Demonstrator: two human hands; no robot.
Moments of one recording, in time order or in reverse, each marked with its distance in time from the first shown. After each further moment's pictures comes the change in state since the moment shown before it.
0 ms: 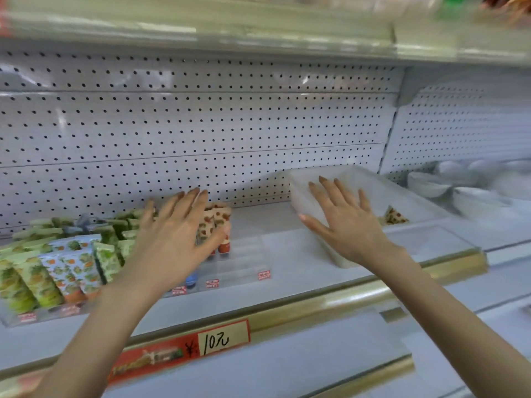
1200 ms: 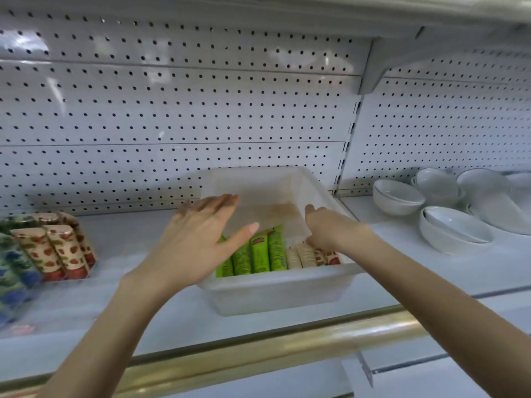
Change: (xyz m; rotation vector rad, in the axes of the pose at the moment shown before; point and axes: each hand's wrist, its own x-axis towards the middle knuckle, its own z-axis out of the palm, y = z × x) left_hand 0.135 0.234 0.054 -0.207 -0.152 0.021; right_hand 0.100 0.218 0.050 -0.008 -0.535 -0.022
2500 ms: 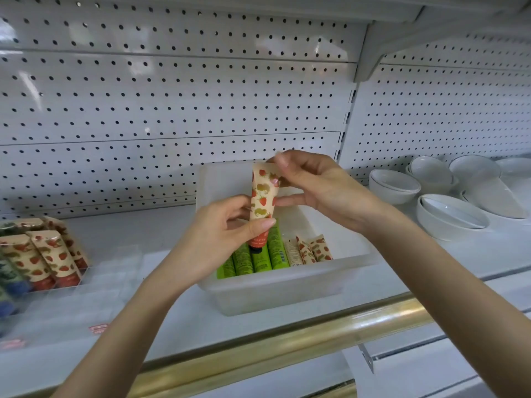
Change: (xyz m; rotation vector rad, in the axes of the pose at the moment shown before) left_hand 0.008 0.010 0.006 -1.024 -0.026 0.019; right_hand -0.040 -0.029 -0.048 1.426 0.146 -0.482
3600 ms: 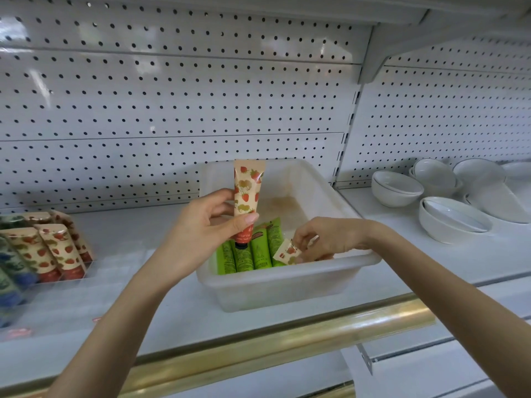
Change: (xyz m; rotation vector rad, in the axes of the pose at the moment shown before) left_hand -0.009 0.002 -0.011 -0.039 0.083 -0.041; right_hand 0.000 0.076 -0.045 -0.664 -0.475 0.437
